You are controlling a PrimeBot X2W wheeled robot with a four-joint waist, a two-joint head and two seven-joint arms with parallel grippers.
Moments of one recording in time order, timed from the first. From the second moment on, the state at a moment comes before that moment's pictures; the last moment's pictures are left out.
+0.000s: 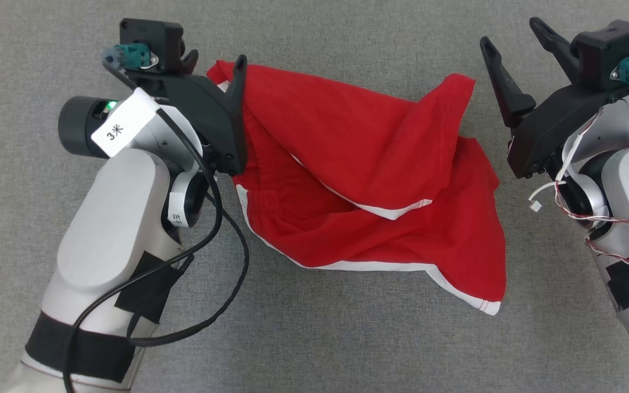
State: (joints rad) left arm -0.91 0.07 -0.42 0.43 -0.31 0.12 0.39; right arm -0.75 -0.31 0.27 0.22 0.32 0.03 0.23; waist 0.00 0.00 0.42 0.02
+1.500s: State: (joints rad) left arm -0.14 0.25 -0.36 0.18 -0.34 0.09 -0.12; right arm -0.05 -0.19 0.04 0.11 0.38 -0.12 -0.22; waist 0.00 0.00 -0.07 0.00
